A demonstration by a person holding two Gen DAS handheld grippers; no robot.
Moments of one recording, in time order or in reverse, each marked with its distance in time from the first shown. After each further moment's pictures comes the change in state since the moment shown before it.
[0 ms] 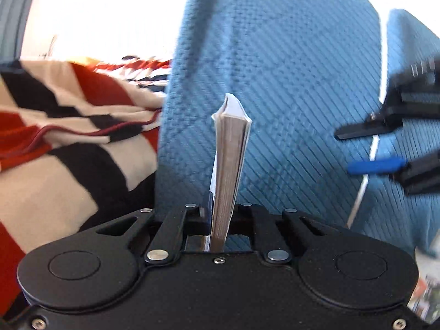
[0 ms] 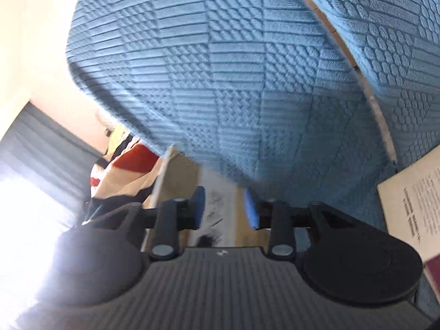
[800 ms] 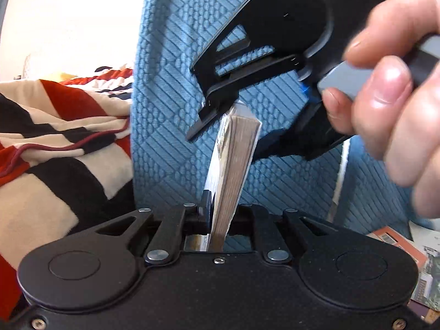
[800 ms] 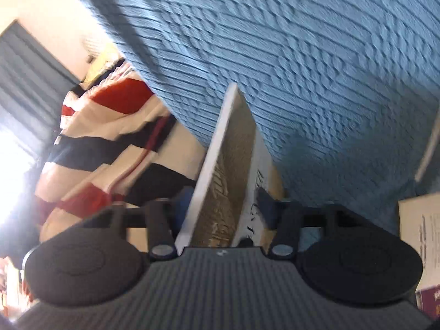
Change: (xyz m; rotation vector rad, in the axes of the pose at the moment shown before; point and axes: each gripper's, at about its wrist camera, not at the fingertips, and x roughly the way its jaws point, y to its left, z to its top) left arm -0.003 -0.029 -0.012 0.157 0.009 -0.084; right arm 0.085 0.079 0.005 -0.219 0.252 -0.157
